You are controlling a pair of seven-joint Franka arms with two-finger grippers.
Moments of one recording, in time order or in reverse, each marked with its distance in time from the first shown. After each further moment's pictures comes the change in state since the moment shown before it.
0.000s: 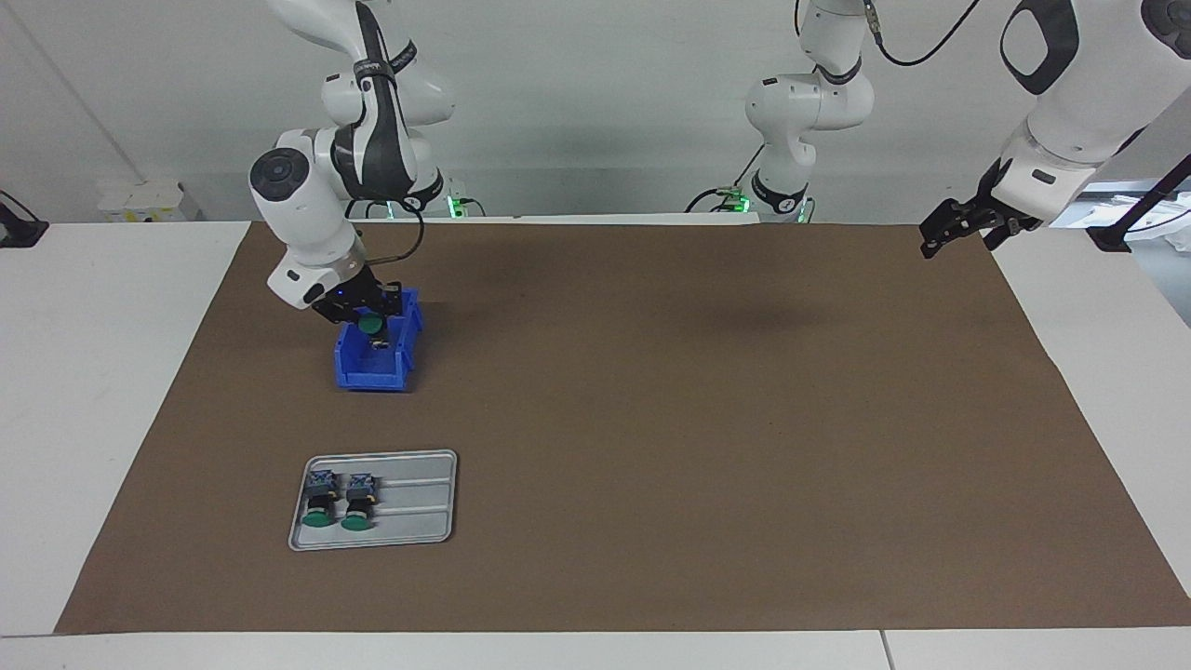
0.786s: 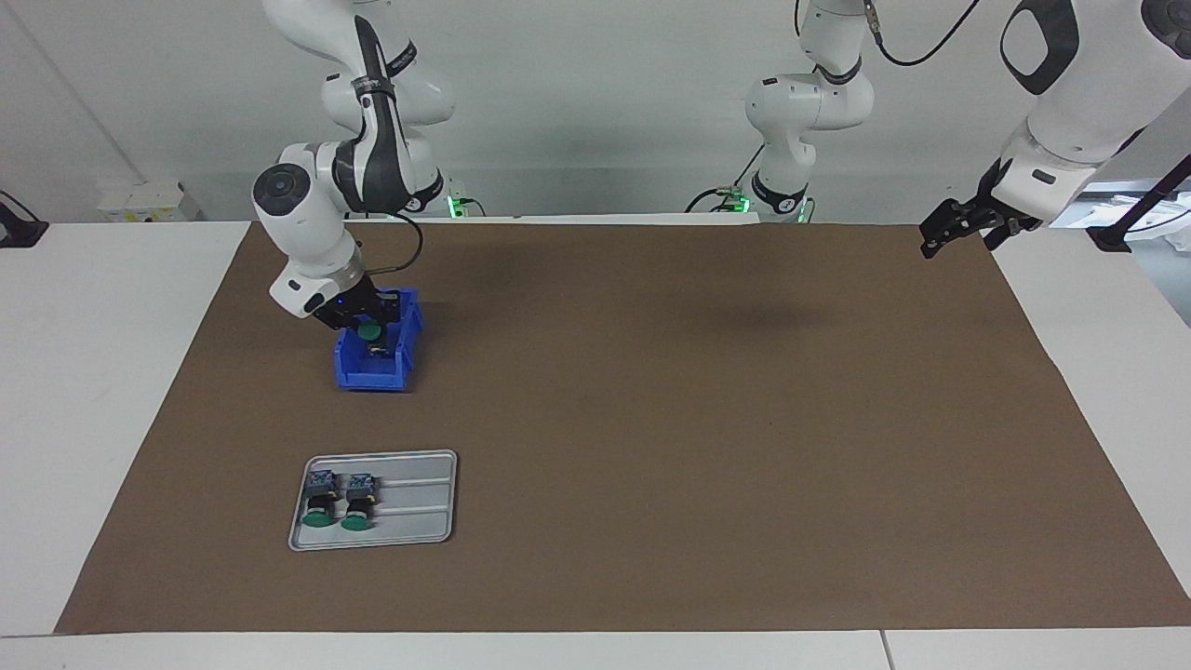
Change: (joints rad) left arm 0.000 0.000 0.000 0.000 0.000 0.000 0.000; right arm -0.016 0.022 -0.004 -0.042 -0.001 0.064 -0.003
